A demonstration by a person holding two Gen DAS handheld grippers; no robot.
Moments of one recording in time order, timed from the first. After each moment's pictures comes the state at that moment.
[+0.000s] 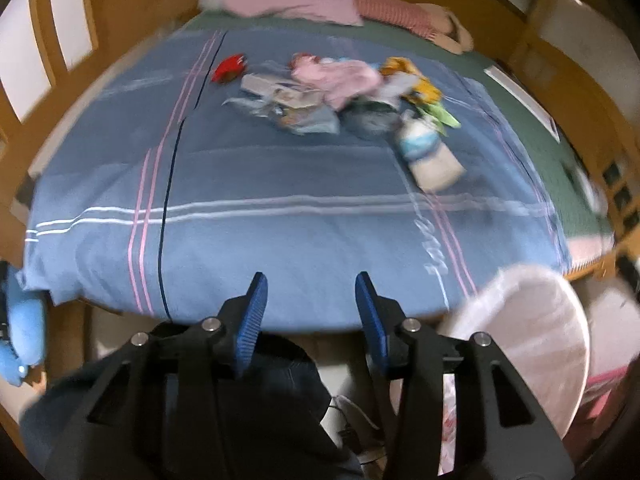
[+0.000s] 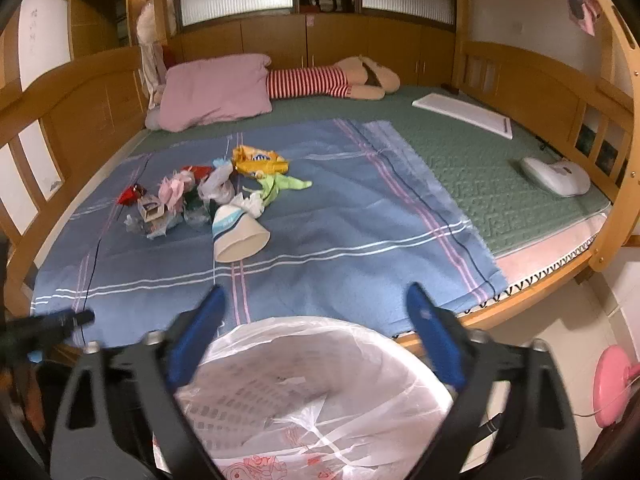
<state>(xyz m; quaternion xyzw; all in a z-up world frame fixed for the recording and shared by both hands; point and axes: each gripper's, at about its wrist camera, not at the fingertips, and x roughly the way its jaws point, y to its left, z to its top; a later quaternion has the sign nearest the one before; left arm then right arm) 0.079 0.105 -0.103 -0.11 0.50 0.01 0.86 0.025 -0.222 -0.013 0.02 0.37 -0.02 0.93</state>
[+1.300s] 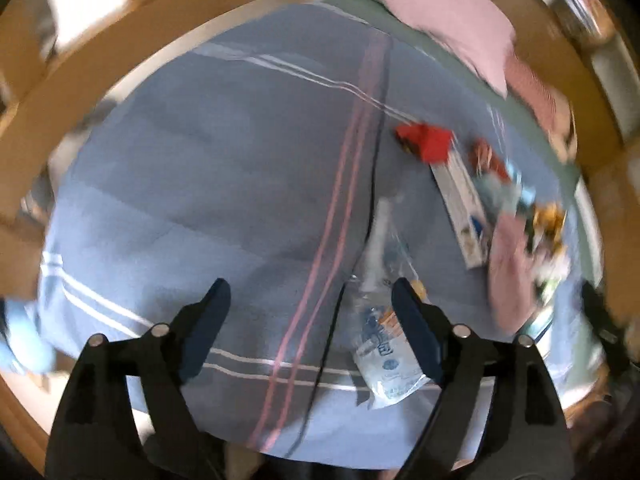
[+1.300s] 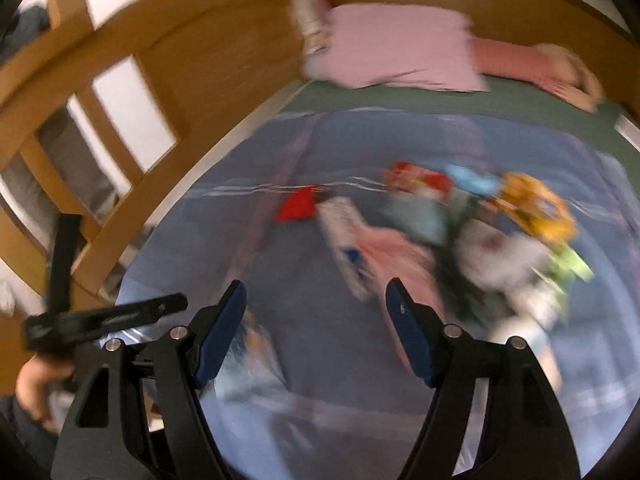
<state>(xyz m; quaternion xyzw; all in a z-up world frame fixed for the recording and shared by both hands) 0.202 0.294 -0.127 -0.28 0.51 0.15 0.80 0.263 0.055 -0.056 -0.01 0.44 0.28 0.85</state>
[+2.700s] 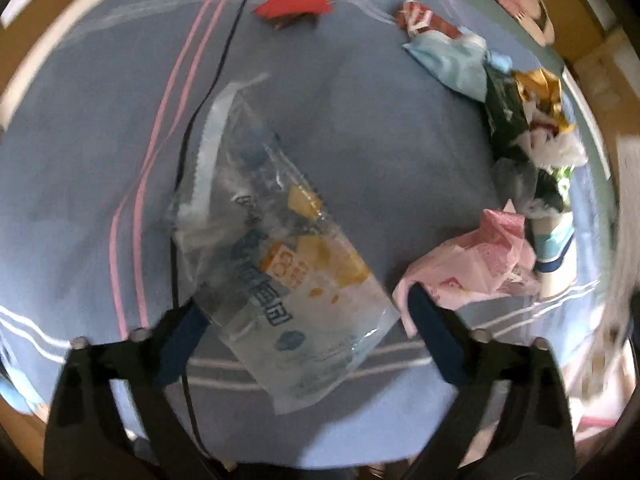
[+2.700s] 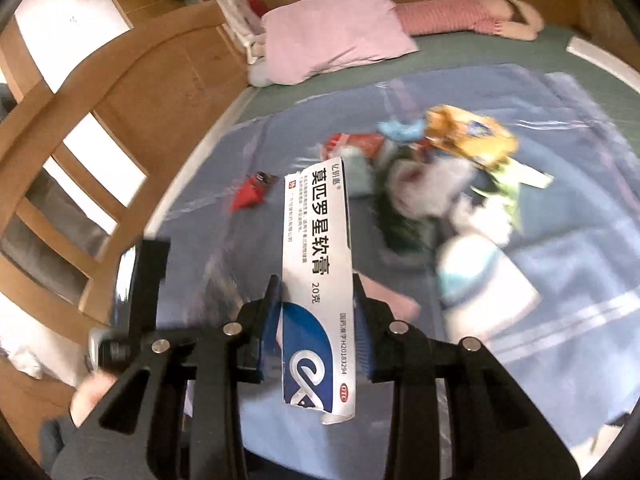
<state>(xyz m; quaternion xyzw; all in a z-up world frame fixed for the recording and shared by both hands) 0.267 0.172 -0.189 -0.13 0.61 0.04 0.78 0.201 -0.056 -0.062 0.11 0.46 0.19 0.86</state>
